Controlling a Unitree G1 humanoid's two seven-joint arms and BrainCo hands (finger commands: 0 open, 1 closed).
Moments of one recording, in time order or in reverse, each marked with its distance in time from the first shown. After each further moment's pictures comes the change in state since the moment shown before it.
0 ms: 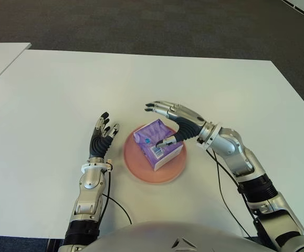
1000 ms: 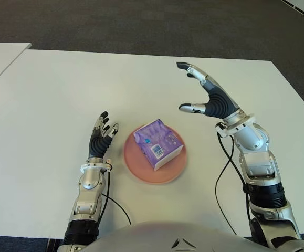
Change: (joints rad) left arm 0.000 0.006 0.000 0.005 0.000 -0.023 0.000; right arm 0.052 0.069 -0.220 -0.192 0.172 0.219 -0.130
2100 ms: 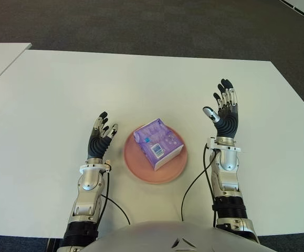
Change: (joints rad) left arm 0.020 0.003 -0.002 -0.016 -0.010 0.000 -0.001; right arm 0.165 0.364 -0.133 0.408 0.254 -0.350 -0.324
